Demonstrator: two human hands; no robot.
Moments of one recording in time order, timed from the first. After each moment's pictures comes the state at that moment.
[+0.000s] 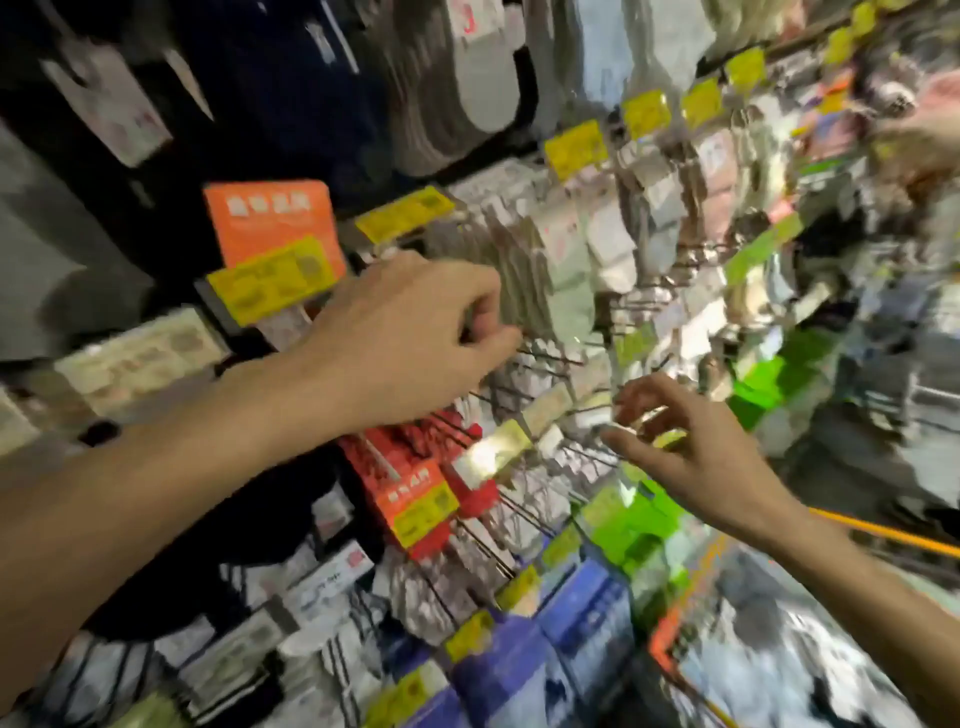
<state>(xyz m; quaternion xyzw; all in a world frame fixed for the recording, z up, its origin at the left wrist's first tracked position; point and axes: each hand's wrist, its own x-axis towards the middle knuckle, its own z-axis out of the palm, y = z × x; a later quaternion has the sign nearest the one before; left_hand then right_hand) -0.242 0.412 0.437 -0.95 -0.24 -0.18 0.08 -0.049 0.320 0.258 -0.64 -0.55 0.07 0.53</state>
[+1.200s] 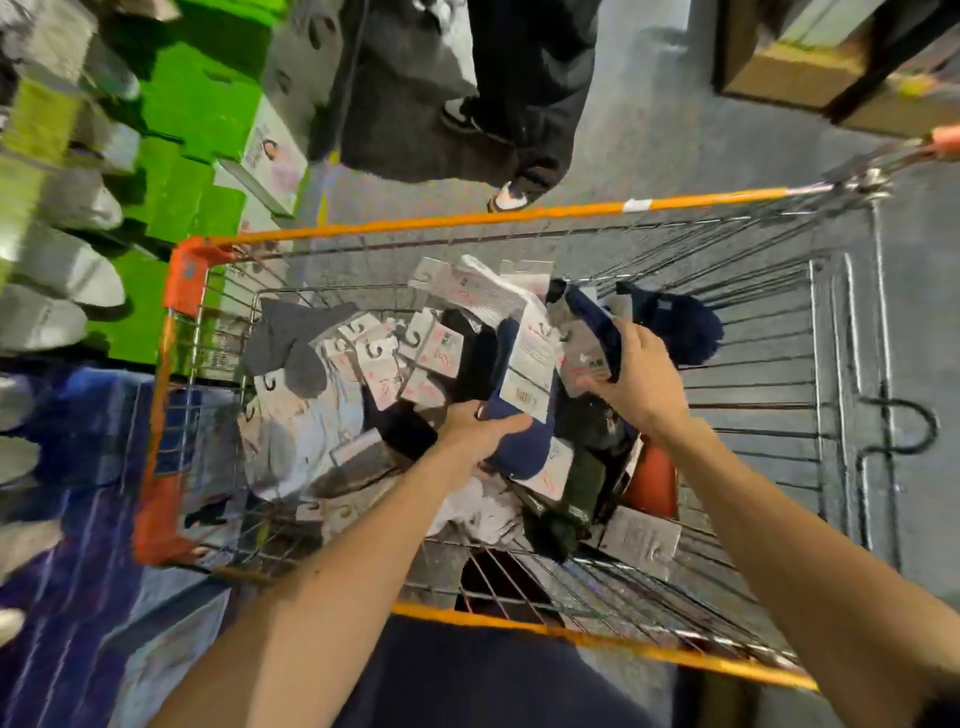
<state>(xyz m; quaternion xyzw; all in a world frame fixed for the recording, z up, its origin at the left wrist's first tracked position) 0.105 0.104 -0.156 -0.57 -0.43 0.35 -0.60 0.201 -0.093 -0.143 -0.96 -0.03 0.25 0.14</state>
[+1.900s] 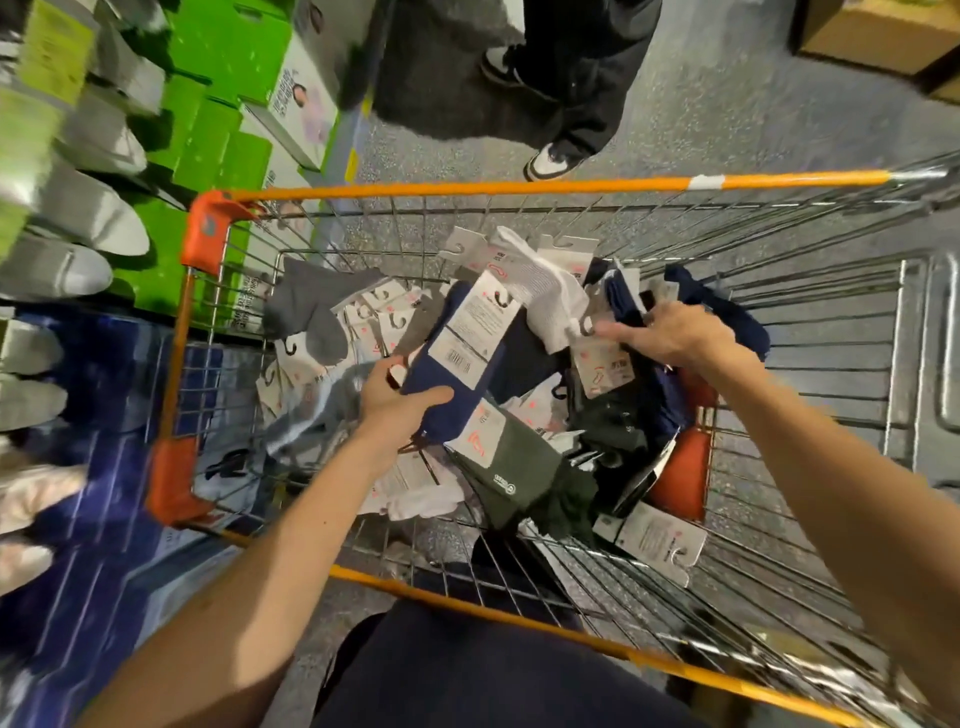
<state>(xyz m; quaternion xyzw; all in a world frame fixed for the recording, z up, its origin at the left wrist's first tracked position) 0.090 0.188 -0.147 -0.60 -0.53 0.16 -0.58 0.264 -0.070 -0.139 -0.90 0.01 0.43 0.02</state>
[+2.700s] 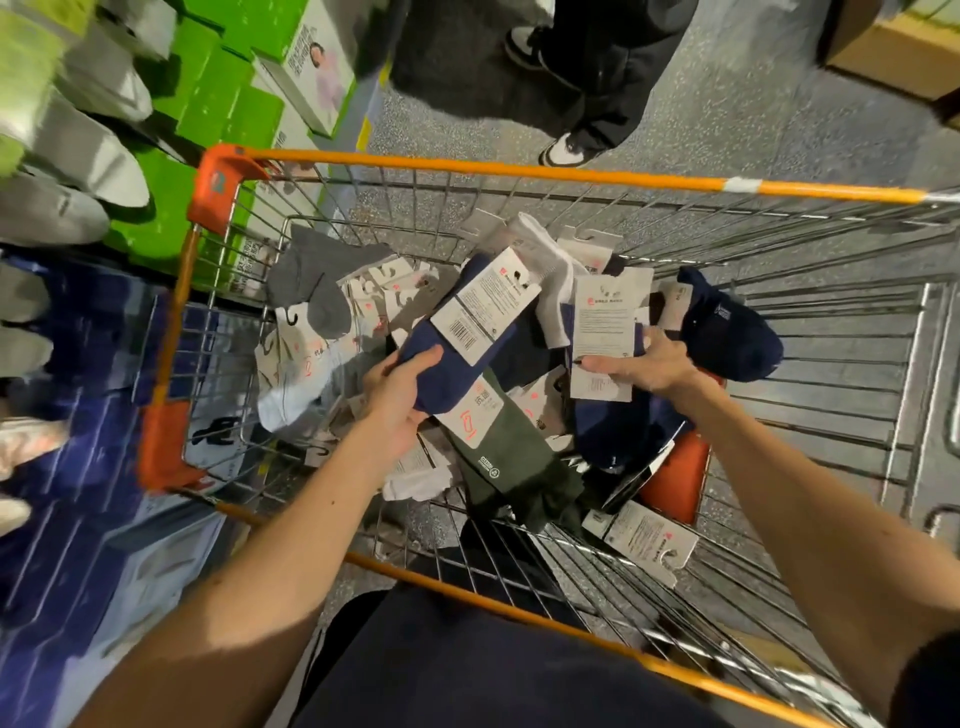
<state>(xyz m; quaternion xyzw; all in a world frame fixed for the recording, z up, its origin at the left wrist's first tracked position) 0.087 0.186 -0.156 -0.36 -0.61 0.09 -0.70 0.232 -0.086 -0.196 -0.85 0.12 0.48 0.20</state>
